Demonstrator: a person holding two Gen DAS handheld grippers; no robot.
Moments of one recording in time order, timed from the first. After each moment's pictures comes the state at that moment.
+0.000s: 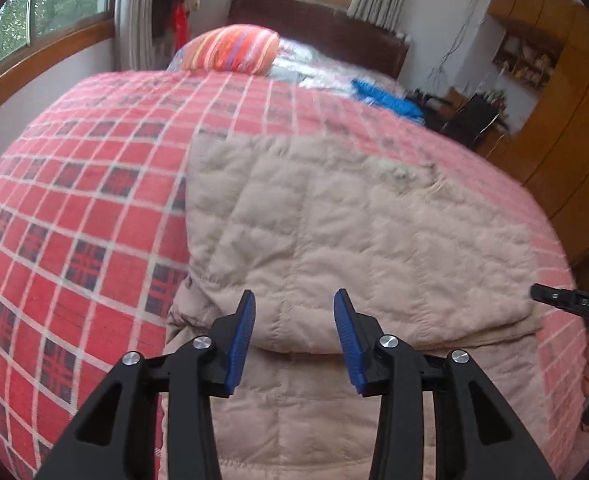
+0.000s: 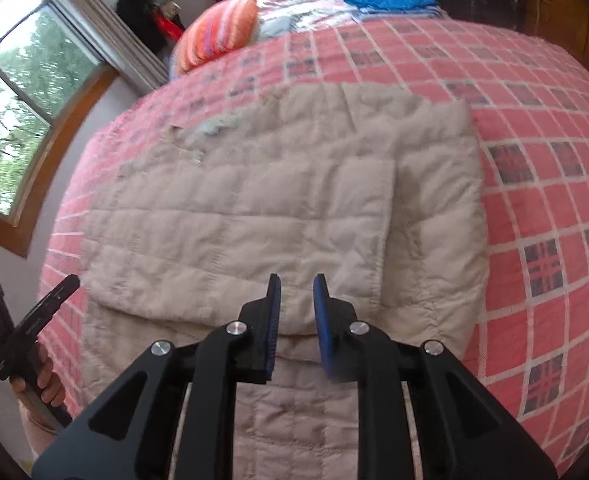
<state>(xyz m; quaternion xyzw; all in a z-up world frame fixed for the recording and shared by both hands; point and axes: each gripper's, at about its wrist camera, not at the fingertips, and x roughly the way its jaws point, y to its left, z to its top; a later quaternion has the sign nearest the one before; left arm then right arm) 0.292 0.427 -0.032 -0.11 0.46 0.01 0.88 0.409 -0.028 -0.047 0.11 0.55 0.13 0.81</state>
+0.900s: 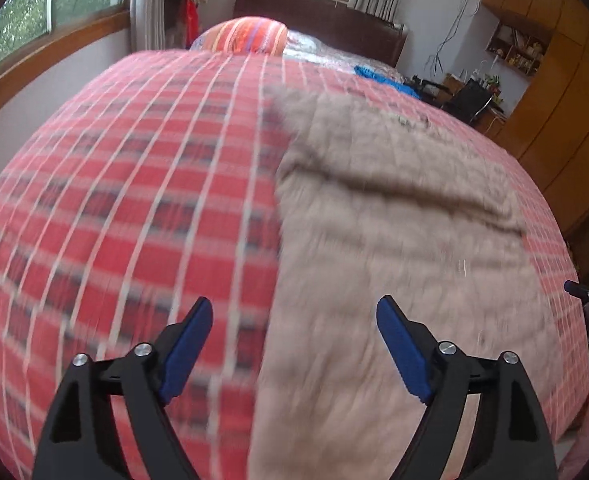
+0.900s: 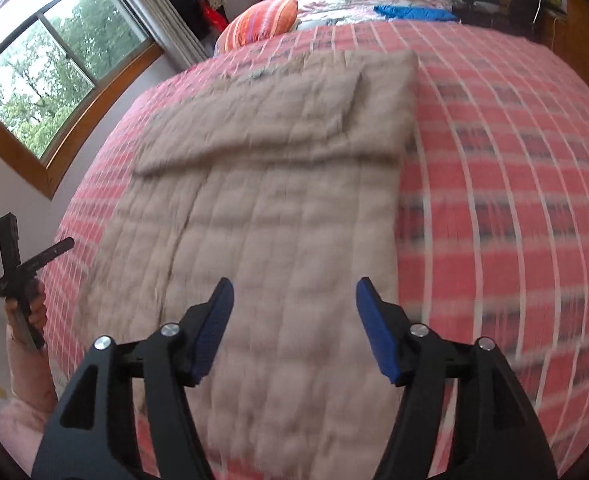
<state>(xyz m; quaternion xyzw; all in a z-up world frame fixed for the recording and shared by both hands) 0.102 0.487 -0.019 -0.11 0.47 0.00 0.88 0.206 -0.090 -0.022 0.07 0.53 0.21 0.82</state>
